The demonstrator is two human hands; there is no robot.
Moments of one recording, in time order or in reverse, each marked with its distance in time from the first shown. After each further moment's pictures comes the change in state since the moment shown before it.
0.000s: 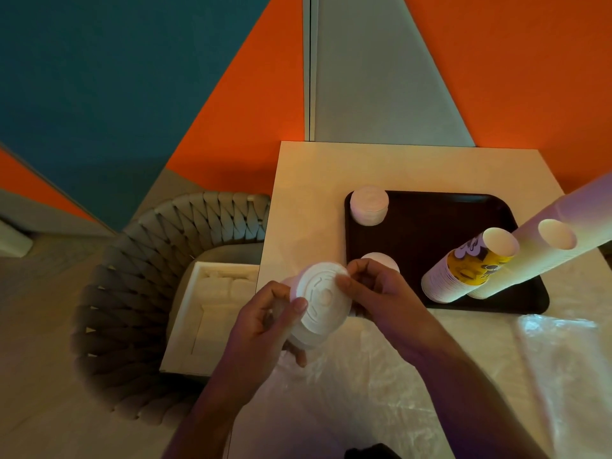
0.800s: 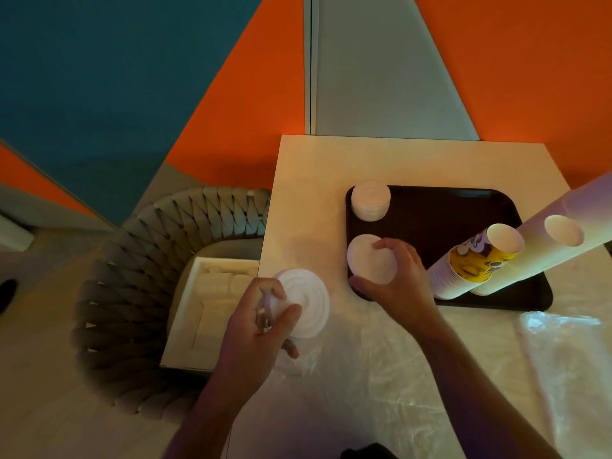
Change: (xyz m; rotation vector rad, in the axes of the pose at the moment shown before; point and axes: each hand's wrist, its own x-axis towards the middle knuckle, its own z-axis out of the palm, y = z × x) left_hand 0.000 -0.014 -0.004 0.135 0.157 0.027; right_hand 0.040 0.038 -0.051 -0.799 0.396 -0.258
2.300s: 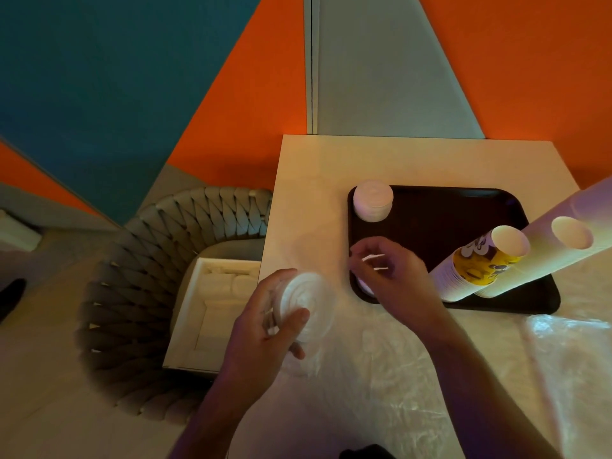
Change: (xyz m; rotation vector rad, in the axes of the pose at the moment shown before) left_hand 0.001 0.002 0.006 -0.012 -0.053 -0.007; right_hand 0.000 -0.039 -0.012 0.274 -0.131 -0.058
